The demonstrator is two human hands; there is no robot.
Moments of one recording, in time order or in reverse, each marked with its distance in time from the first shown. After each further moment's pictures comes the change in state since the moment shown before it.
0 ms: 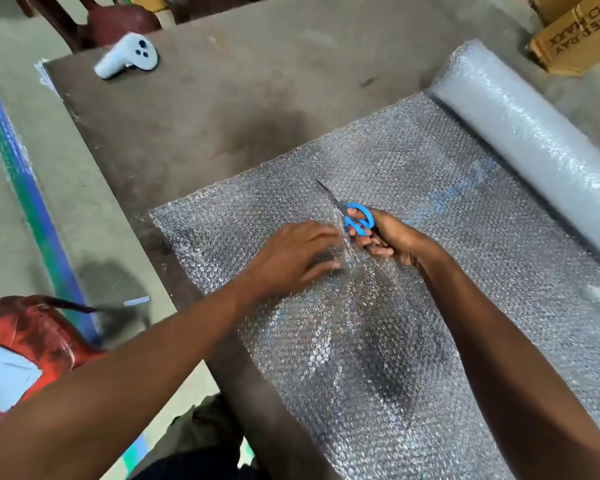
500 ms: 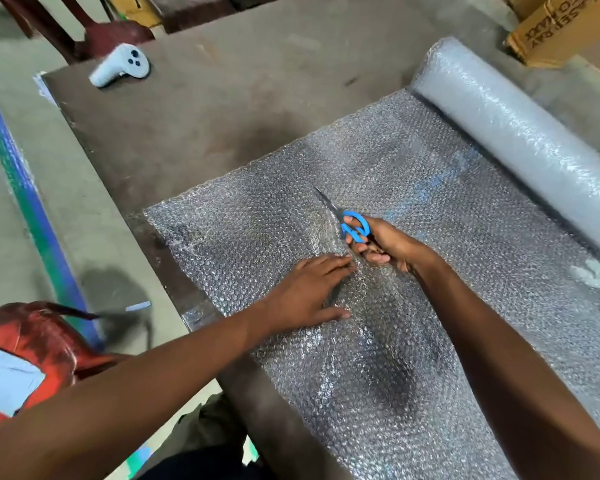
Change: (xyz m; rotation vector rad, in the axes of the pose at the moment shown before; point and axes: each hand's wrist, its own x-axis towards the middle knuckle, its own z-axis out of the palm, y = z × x) left_hand -0.025 0.073 0.034 -0.056 -0.276 -0.024; right_hand -0.032 0.026 0.003 0.011 0.047 0.031
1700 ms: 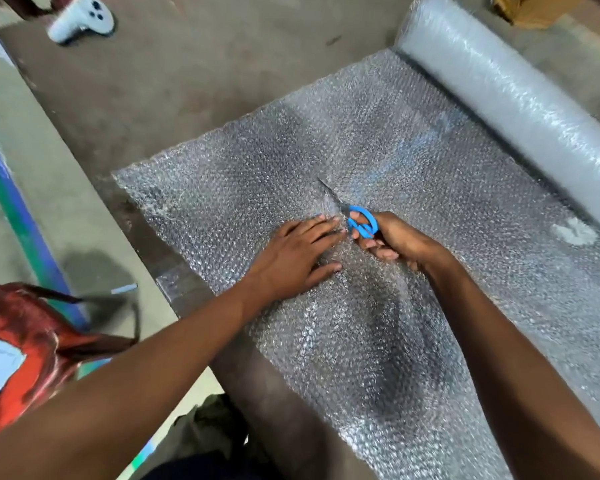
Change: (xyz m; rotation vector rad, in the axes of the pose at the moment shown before) left_hand 0.003 0.016 0.021 0.158 0.174 -0.050; right_hand -0.056 0.060 -0.008 -0.005 0.059 -0.006
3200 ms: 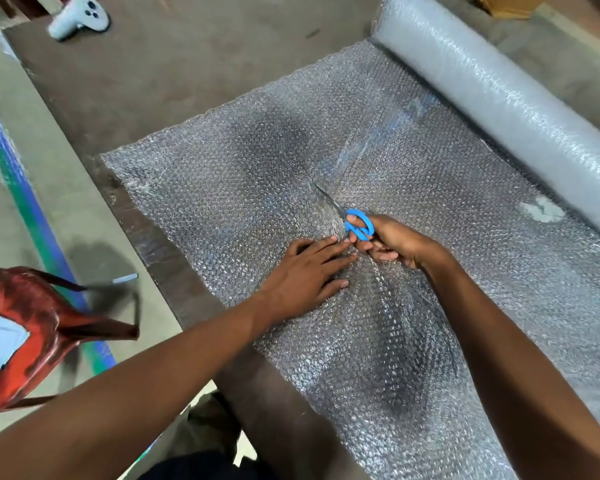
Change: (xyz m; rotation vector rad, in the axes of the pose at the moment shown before) left_hand -0.021 0.106 0.036 -0.030 -0.014 0.047; right_hand -0.066 0.041 -0.029 -0.059 -0.054 -0.015
